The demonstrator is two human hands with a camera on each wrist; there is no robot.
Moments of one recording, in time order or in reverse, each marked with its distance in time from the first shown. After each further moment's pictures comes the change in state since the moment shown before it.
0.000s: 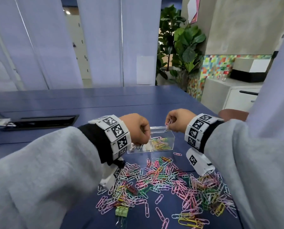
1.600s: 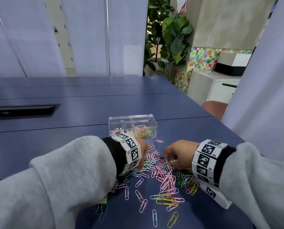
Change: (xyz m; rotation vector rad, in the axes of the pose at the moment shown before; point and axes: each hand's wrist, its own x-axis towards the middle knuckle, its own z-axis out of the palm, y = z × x) left_hand 0.000 0.039 0.084 0.496 -0.441 -0.084; right_hand -0.100 0.033 0.037 -0.368 -0.473 -0.073
